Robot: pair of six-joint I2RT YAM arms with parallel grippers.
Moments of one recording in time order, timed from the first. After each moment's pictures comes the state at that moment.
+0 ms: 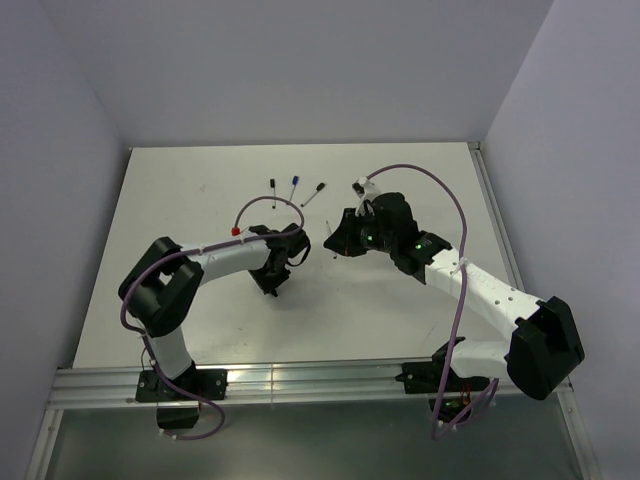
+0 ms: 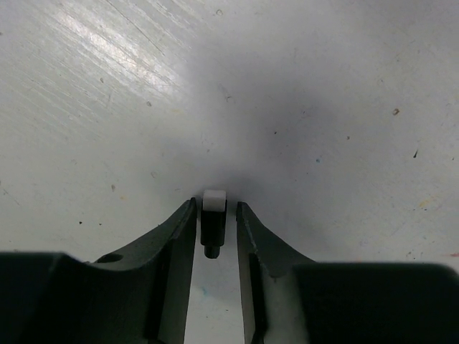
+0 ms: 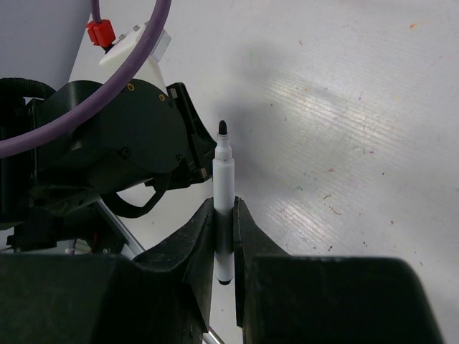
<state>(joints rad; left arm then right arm) -0.78 1.78 1.11 -0.83 -0.38 -1.45 0.59 1.23 0.86 -0.13 -0.30 0.52</state>
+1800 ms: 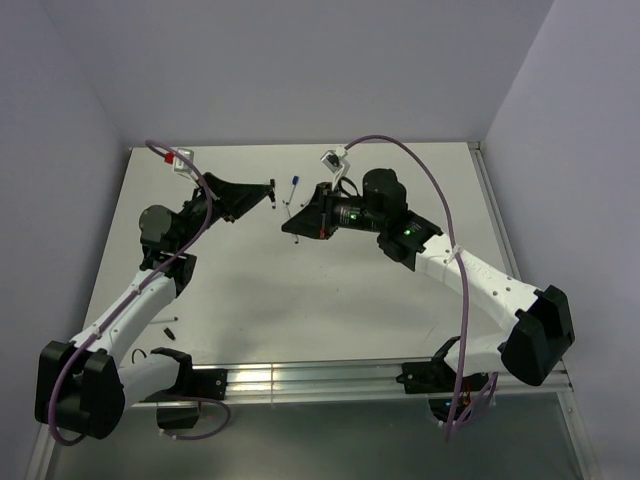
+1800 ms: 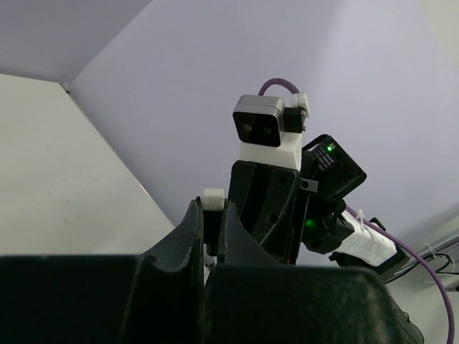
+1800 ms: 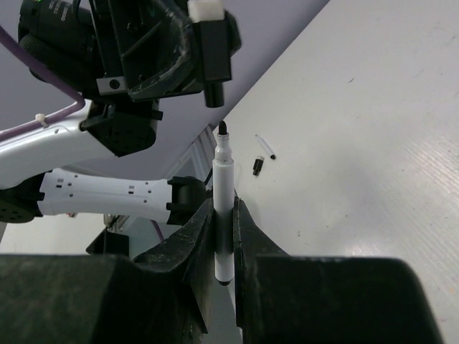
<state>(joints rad) -0.27 1.11 0.68 0.84 0.64 -1.19 0.68 1.31 1.09 0.08 -0.59 0.69</state>
